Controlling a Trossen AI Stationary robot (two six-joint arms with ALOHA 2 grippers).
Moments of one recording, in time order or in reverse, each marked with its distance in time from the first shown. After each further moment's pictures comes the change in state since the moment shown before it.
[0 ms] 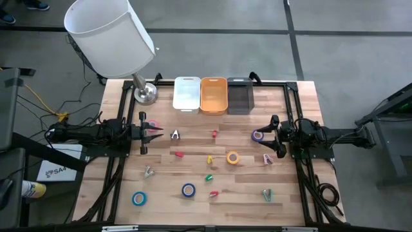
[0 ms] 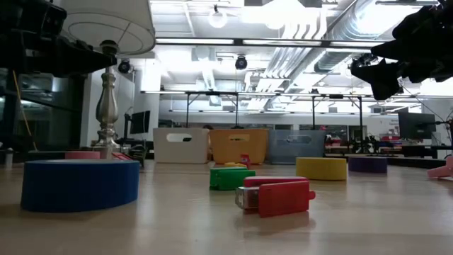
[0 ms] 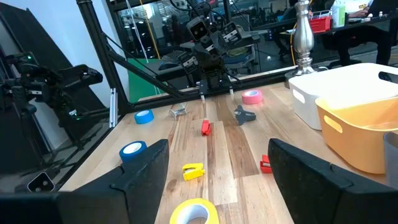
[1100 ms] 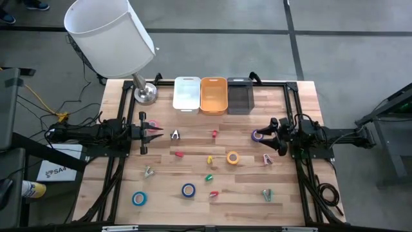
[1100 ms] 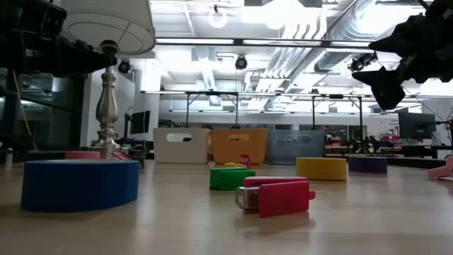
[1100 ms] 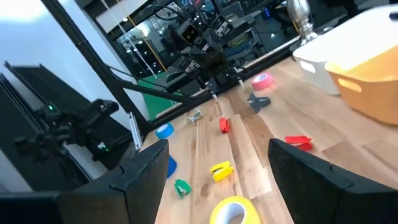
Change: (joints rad) left arm 0.000 0.000 0.000 0.000 0.000 0.000; right arm 0.000 0.000 0.000 0.002 -0.001 0.325
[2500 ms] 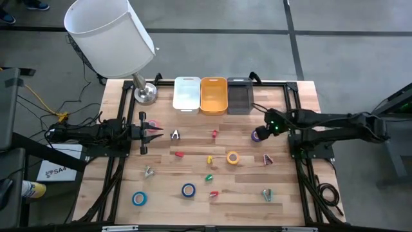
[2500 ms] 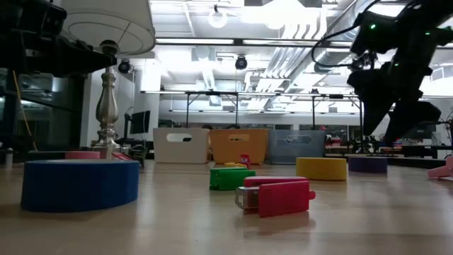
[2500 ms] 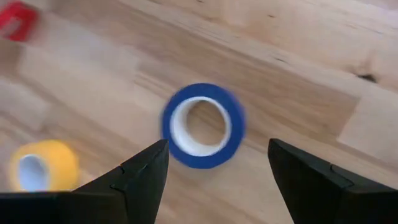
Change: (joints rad) left arm 0.000 0.000 0.000 0.000 0.000 0.000; right arm -0.276 0.904 0.496 -0.754 0.062 0.384
